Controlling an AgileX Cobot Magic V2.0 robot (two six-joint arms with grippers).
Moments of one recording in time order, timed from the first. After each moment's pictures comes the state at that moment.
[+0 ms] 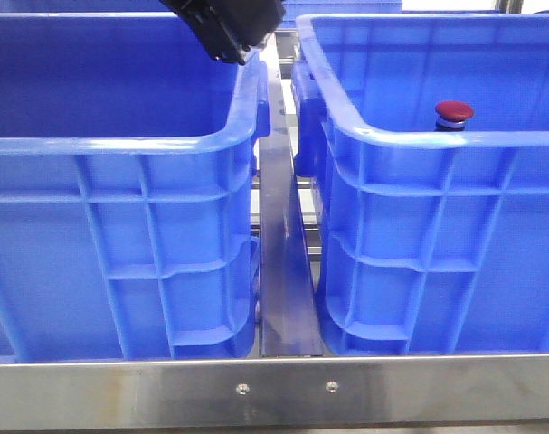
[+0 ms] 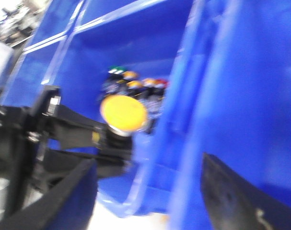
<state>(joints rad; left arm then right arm) -0.82 1.39 -1.26 0.00 0.77 0.03 0.12 0.97 -0.77 1.24 0.72 -0.67</state>
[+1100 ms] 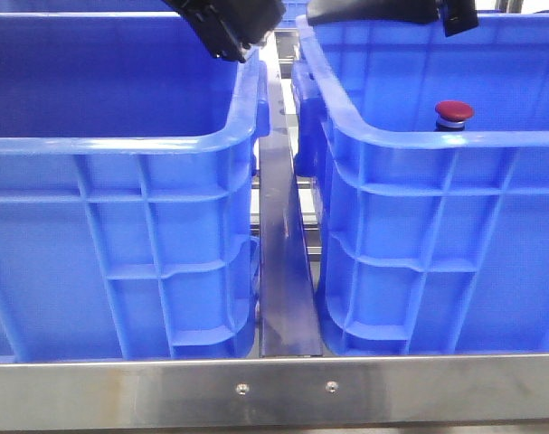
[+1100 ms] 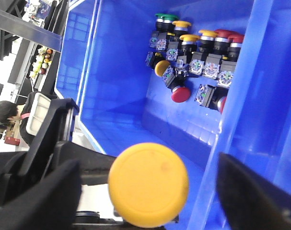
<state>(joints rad) -0.82 1.39 -1.26 0.00 0.76 0.03 0.23 1.40 -1.03 1.38 0.89 -0.67</state>
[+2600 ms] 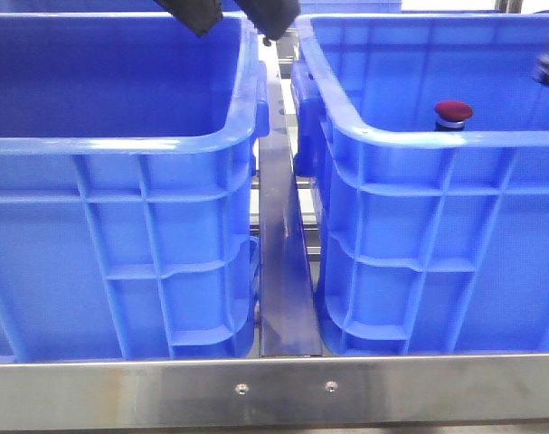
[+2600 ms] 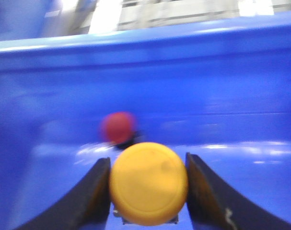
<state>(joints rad) -0.82 1.39 -1.26 -0.01 0.75 0.03 -0.16 1.24 -0.89 0.90 0.31 -0.79</state>
